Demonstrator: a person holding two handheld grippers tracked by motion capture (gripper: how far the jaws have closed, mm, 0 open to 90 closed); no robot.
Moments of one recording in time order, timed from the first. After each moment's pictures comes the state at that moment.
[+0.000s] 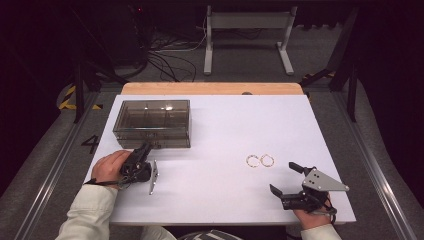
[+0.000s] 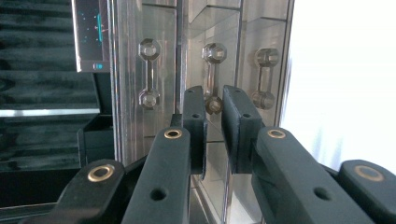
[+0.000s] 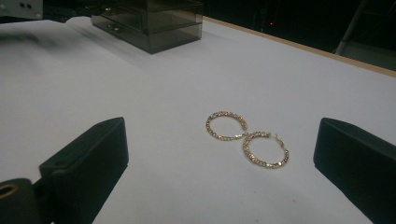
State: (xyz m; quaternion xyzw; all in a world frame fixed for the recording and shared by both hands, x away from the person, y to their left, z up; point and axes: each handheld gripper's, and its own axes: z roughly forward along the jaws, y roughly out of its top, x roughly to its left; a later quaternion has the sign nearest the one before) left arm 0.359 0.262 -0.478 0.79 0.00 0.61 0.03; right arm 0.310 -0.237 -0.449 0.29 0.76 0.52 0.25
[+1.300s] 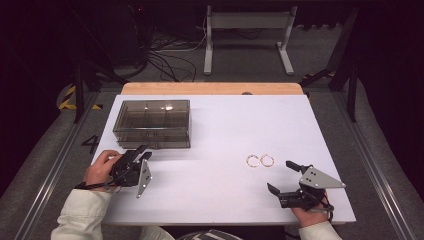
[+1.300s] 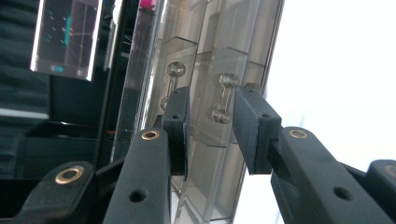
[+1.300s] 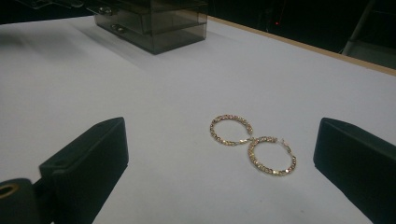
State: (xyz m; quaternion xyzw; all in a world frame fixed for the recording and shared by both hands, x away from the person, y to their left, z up) left arm 0.336 0.271 -0.436 0.84 0.06 0.53 0.15; right arm 0.316 -0.232 -0.449 0.28 0.77 0.53 0.24
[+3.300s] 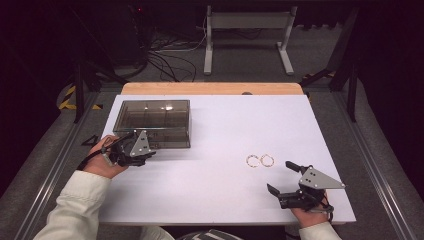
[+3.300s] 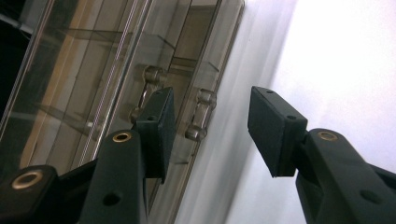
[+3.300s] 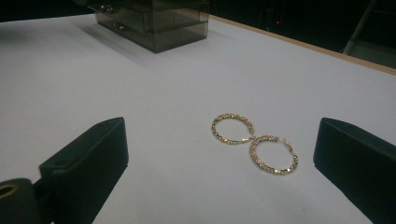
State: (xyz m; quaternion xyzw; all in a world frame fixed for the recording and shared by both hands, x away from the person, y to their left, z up) left arm 0.389 0.273 -0.389 0.93 0.13 0.29 0.20; right arm 0.314 -0.232 -0.449 0.28 0.77 0.52 0.24
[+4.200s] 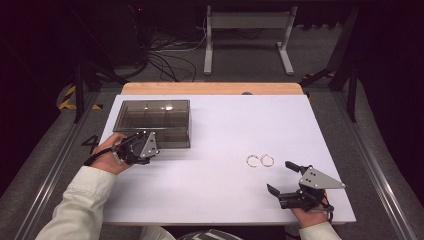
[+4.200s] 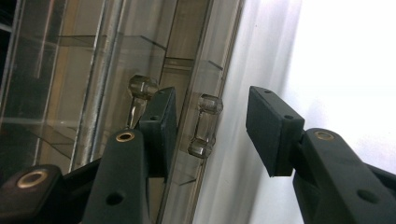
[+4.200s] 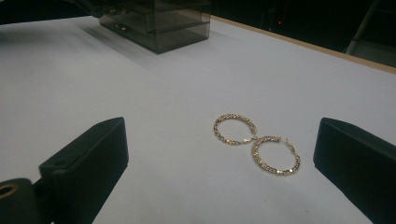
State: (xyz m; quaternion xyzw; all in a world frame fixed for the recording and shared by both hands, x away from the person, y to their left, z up) left arm 0.403 0.262 -0.404 0.94 0.09 0.30 0.16; right arm 0.314 -0.232 -0.449 0.28 0.77 0.53 0.23
